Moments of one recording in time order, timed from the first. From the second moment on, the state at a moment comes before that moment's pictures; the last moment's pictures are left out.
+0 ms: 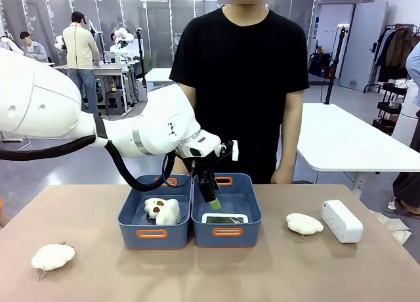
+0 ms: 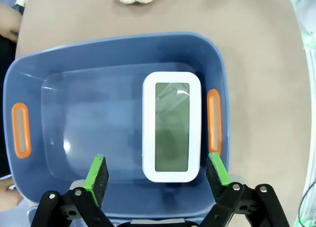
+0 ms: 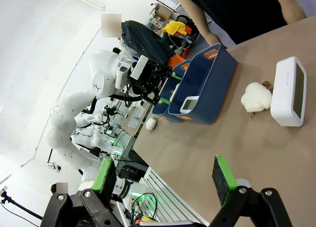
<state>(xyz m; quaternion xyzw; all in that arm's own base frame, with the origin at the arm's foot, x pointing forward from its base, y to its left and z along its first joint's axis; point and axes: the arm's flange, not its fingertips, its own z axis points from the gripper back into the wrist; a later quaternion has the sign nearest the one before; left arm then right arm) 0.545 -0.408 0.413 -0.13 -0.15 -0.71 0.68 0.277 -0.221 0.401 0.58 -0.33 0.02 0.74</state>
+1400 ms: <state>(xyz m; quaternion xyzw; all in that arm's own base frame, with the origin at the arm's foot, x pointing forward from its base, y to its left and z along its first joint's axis) 0.340 0.070 0.479 -0.42 -0.29 -0.32 0.80 0.277 -0.221 0.400 0.58 -0.33 0.02 0.74</state>
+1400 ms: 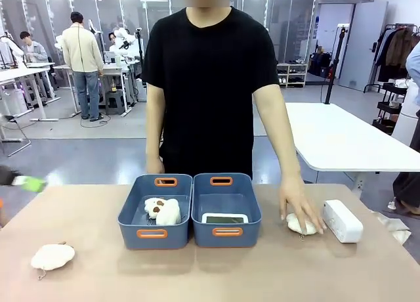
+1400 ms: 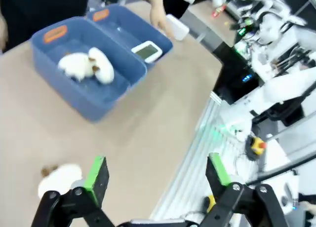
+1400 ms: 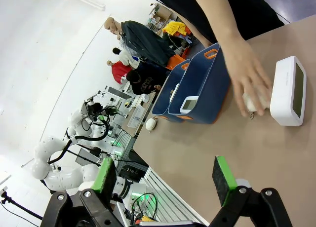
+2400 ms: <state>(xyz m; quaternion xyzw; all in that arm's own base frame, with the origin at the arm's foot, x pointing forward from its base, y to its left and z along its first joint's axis) 0.392 0.231 0.414 -0.55 -0.25 -0.21 0.77 0.277 -0.221 0.400 0.58 -0.33 0.02 0.74</state>
